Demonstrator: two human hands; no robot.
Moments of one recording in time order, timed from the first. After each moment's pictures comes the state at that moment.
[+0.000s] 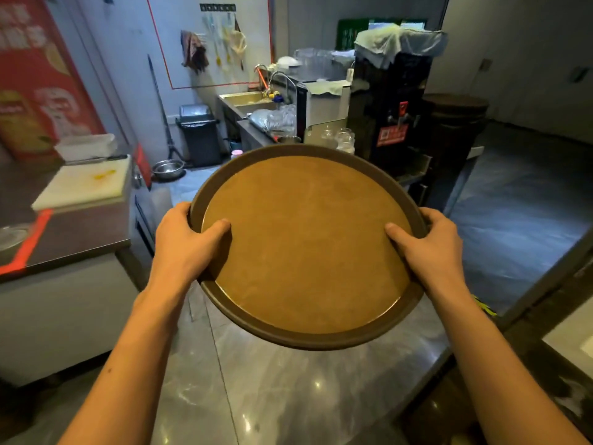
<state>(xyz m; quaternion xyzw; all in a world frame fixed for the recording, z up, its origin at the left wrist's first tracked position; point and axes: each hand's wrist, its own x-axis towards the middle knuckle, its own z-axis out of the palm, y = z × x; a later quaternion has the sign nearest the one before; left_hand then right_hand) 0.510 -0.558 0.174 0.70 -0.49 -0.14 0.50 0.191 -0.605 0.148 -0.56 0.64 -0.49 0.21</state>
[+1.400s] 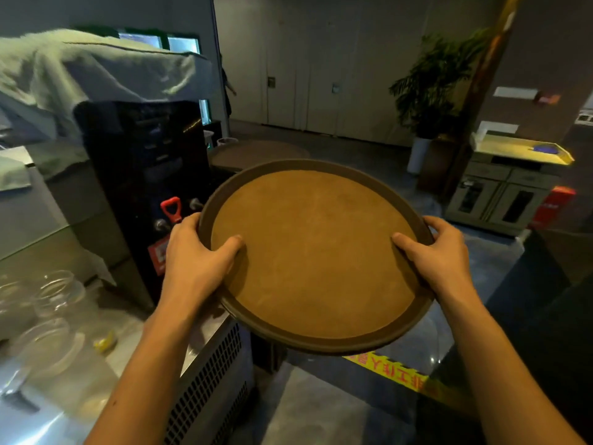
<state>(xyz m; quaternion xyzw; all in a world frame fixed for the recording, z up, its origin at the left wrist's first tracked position) 0.021 -1.393 0.164 0.49 -0.68 -0.32 0.44 -0.258 -1.246 0.169 -0.29 0.80 -0.52 0.06</state>
